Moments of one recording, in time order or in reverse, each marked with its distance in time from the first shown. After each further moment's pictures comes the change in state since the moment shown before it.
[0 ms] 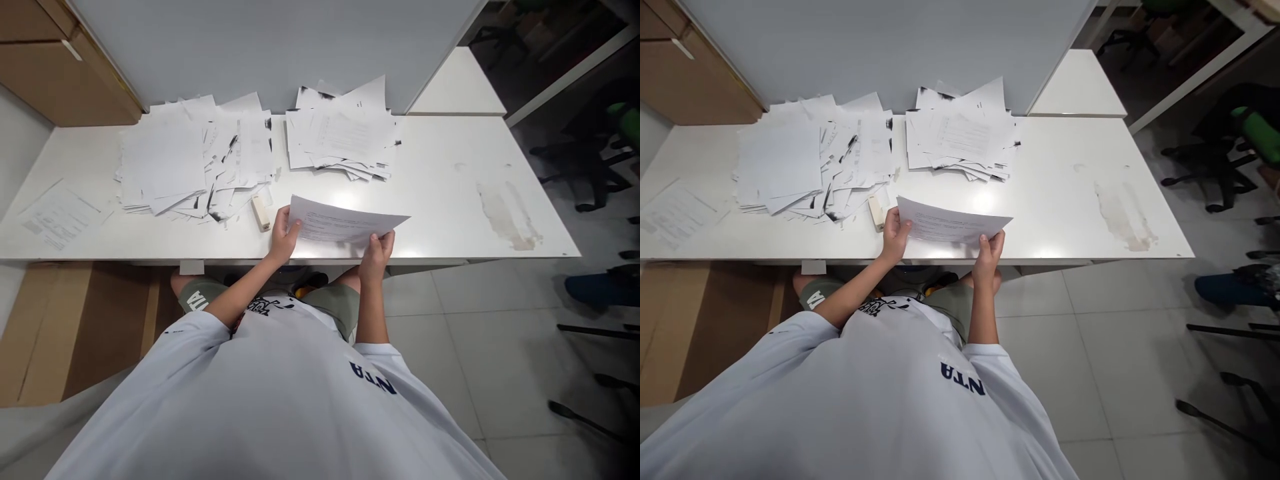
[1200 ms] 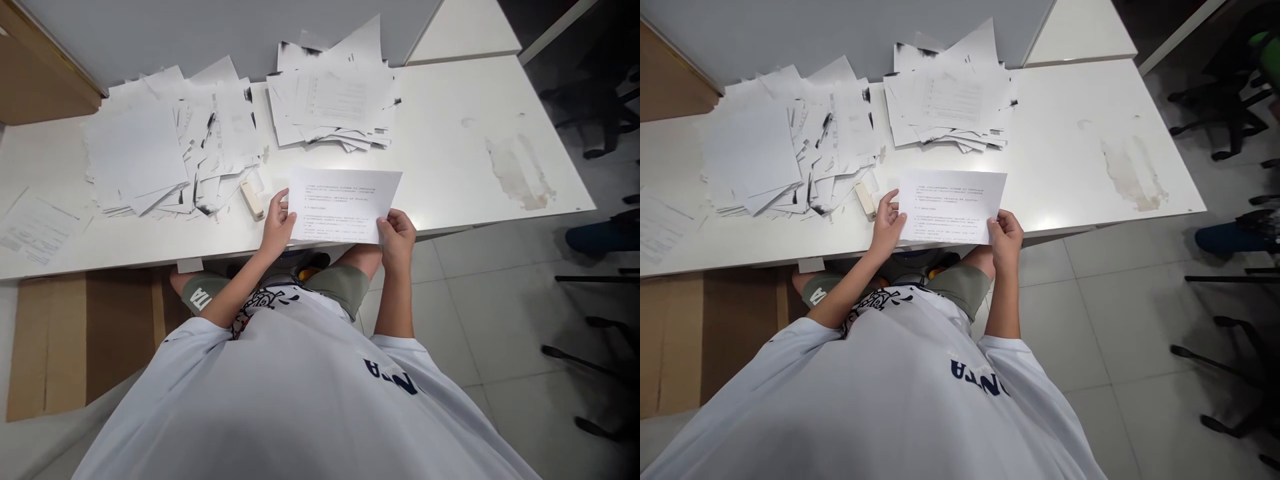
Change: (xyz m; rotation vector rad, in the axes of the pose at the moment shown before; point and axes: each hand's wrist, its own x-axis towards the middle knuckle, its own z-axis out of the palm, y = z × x) left_hand -0.008 0.008 -0.016 0.021 -0.192 -0.140; right_hand 0.010 -0.007 -0.042 -0.163 0.043 0.150
